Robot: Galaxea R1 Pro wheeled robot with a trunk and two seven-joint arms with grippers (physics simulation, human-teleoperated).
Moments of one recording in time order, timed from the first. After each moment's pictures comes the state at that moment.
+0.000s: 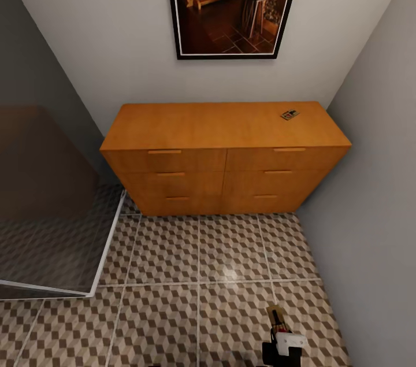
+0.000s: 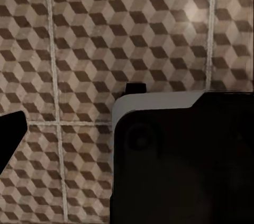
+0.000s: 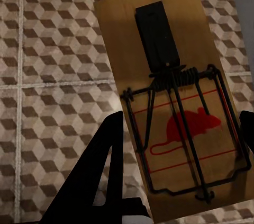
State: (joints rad) left arm -0.23 0.04 -0.43 -0.28 0.38 -0.28 0.17; right arm -0.43 0.08 0.41 -0.02 -0.32 -0.72 -0.24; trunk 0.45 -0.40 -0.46
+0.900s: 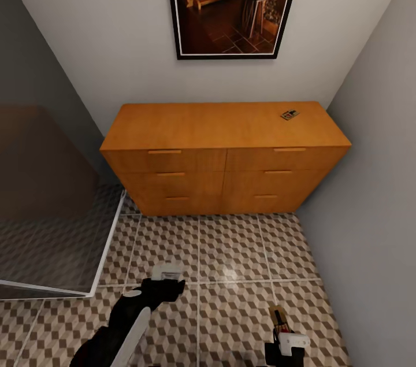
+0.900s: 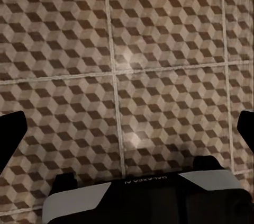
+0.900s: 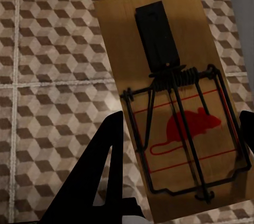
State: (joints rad) left arm -0.25 0.01 -0.34 -1.41 0.37 0.70 0.28; right arm -0.42 0.07 0.41 -0.02 -0.32 -0.72 -0.23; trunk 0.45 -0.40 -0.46
